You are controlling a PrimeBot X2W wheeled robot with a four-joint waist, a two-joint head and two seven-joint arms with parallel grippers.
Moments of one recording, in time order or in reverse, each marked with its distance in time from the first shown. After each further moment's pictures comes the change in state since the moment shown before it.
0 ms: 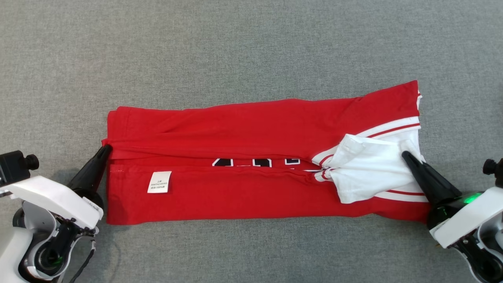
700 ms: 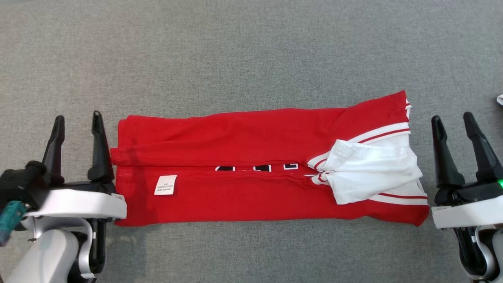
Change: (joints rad) left arm 0.024 -0.113 0.021 -0.112 0.538 0.319 -0.361; right arm 0.109 0.382 -0.495 -0.045 -0.661 0.000 -0.103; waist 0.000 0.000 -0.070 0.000
